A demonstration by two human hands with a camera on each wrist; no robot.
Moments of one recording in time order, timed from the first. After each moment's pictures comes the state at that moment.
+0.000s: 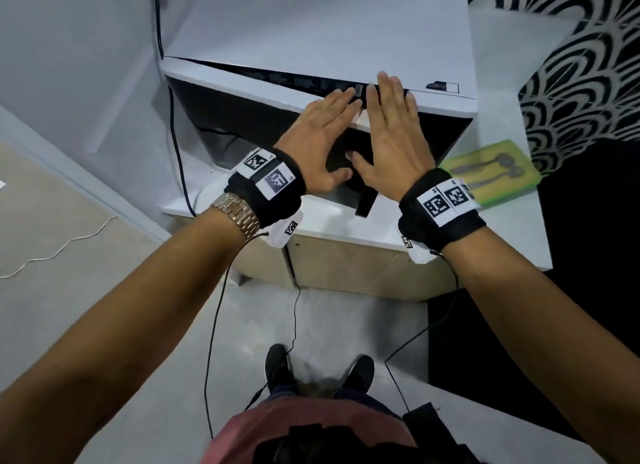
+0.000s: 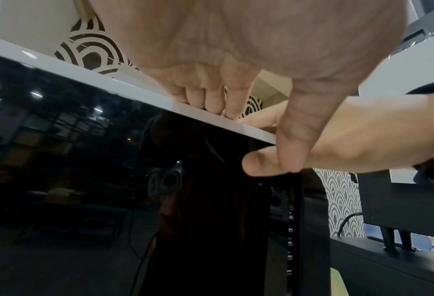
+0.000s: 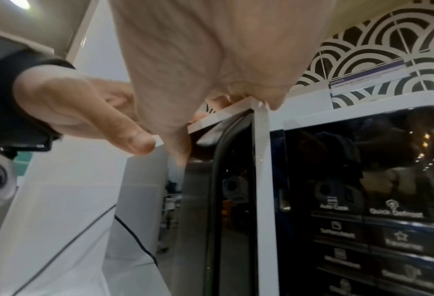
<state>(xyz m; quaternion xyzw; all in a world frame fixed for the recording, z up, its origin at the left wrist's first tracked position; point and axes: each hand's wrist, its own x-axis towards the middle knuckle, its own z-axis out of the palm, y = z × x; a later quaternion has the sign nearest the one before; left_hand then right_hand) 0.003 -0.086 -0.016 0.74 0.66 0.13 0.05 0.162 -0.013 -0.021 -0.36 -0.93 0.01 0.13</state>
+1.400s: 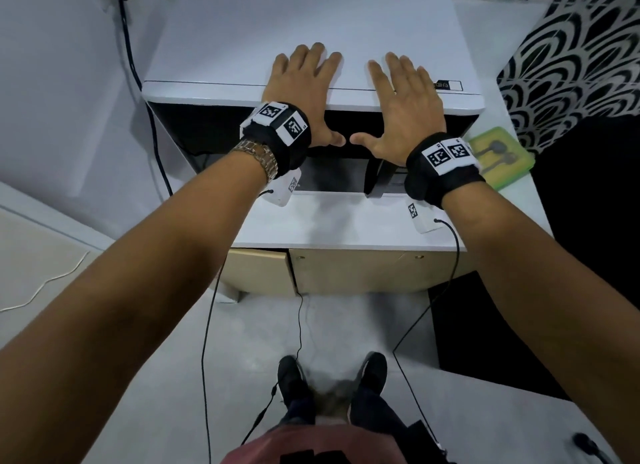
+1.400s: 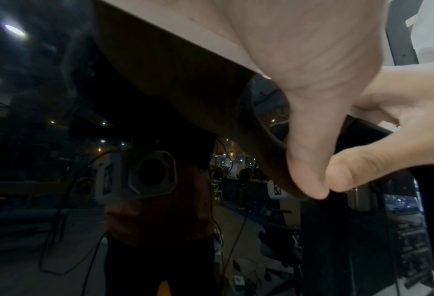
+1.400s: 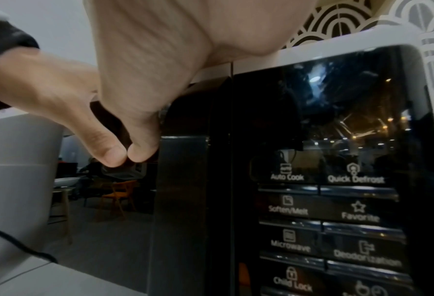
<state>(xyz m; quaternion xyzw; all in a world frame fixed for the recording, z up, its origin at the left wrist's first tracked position) -0.050 -0.004 -0.003 0.69 0.72 0.00 -0.09 0.136 0.047 -0.026 -0.45 -0.89 -0.08 0.07</state>
